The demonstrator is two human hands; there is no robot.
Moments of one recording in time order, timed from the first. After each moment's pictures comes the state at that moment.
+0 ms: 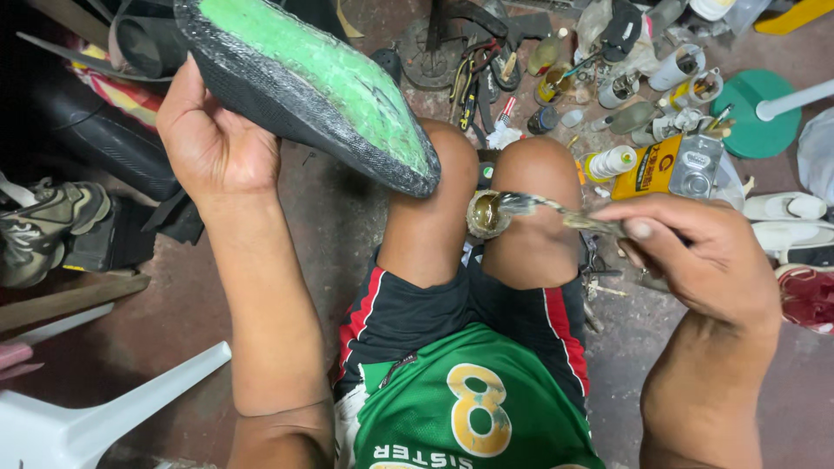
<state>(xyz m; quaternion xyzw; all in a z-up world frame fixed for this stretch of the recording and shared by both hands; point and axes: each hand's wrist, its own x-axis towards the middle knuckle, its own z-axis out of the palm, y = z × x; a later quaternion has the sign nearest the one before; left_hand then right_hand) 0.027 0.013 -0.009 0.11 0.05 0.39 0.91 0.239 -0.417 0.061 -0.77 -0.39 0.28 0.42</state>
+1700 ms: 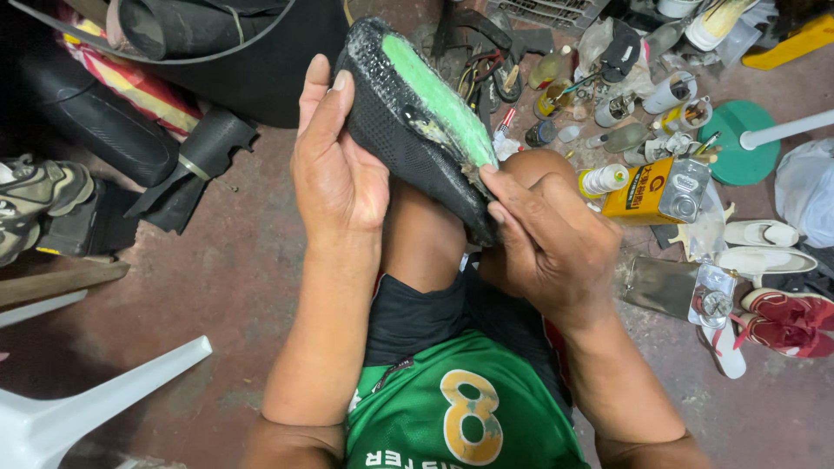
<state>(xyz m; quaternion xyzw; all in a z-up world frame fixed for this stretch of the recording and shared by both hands) 0.071 -0.096 0.000 0.12 0.11 0.44 0.88 0.152 -0.301 0.063 -0.76 -0.53 -0.09 0.36</state>
